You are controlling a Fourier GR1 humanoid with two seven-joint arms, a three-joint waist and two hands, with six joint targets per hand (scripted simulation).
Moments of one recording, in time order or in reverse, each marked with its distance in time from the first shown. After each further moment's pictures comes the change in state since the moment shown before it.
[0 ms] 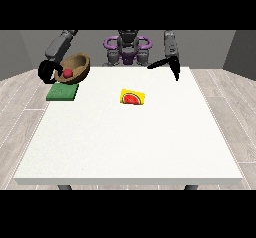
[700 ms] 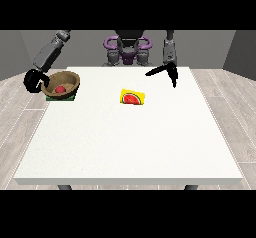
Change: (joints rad) left arm -0.017 -0.005 -0.074 -0.300 -0.065 0.052 0.056; right arm -0.037 -0.245 -0.101 0.193 -0.004 0.152 -0.261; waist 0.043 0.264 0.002
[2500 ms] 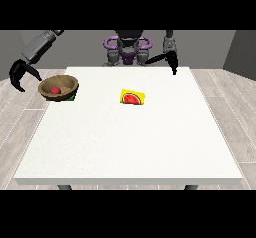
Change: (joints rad) left arm 0.114 0.003 -0.031 -0.289 0.013 -0.051 0.174; right arm -0.050 -0.163 0.065 0.128 0.115 -0.081 0.054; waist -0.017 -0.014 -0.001
